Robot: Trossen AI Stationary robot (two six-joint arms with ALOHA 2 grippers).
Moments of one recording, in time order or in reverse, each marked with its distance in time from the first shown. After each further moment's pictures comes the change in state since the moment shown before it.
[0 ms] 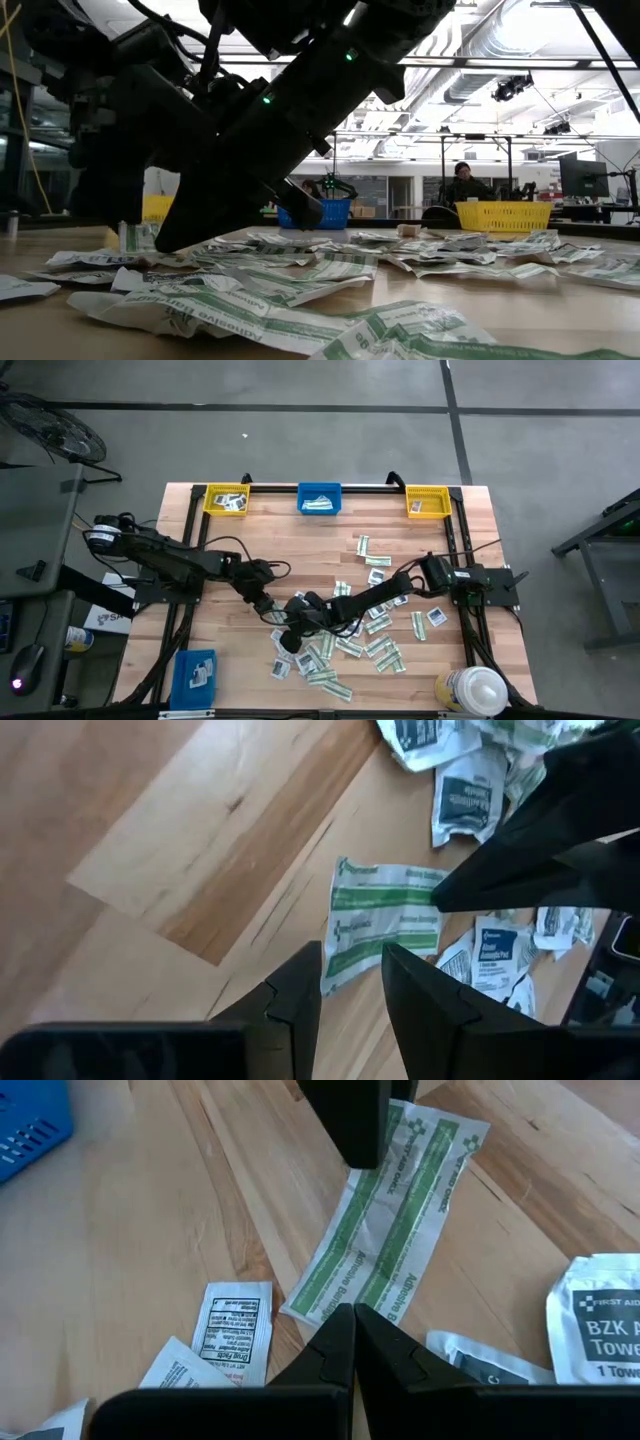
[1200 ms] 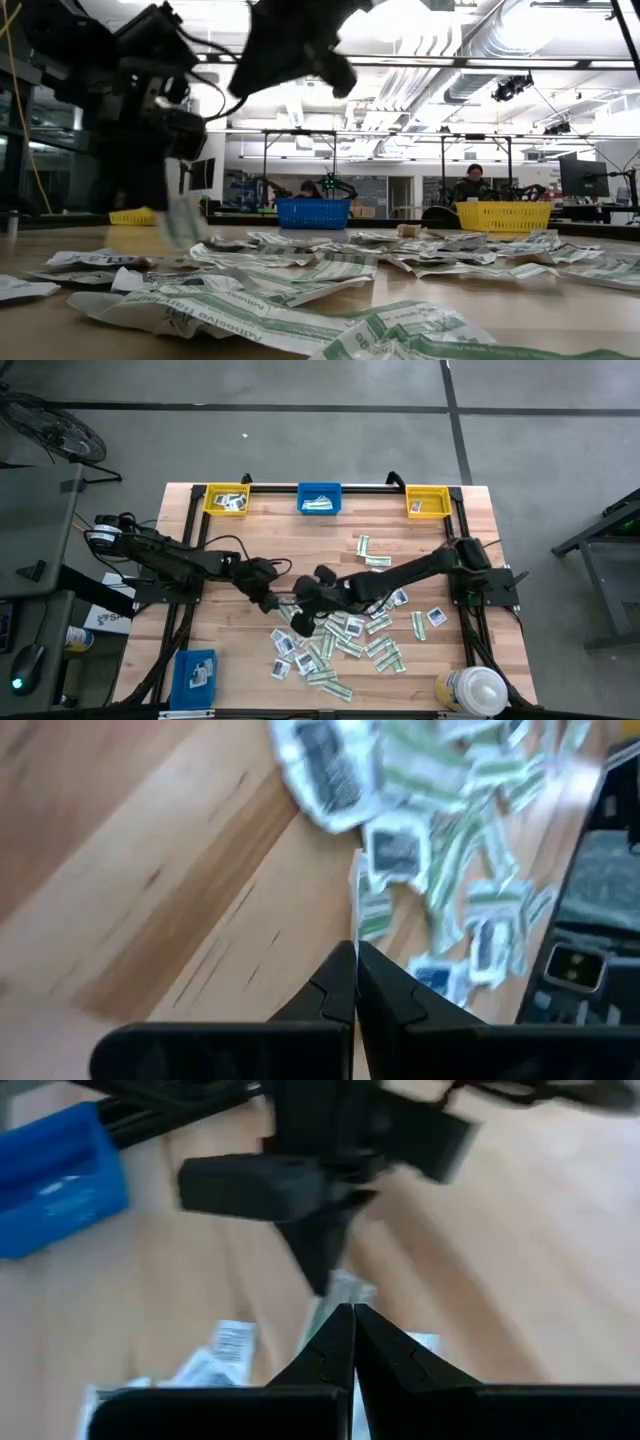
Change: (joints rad) left arm 0.000 -0.004 0.008 0.134 -0.016 -0.054; right arm -0.034 -0.360 -0.003 -0.317 0.095 -0.183
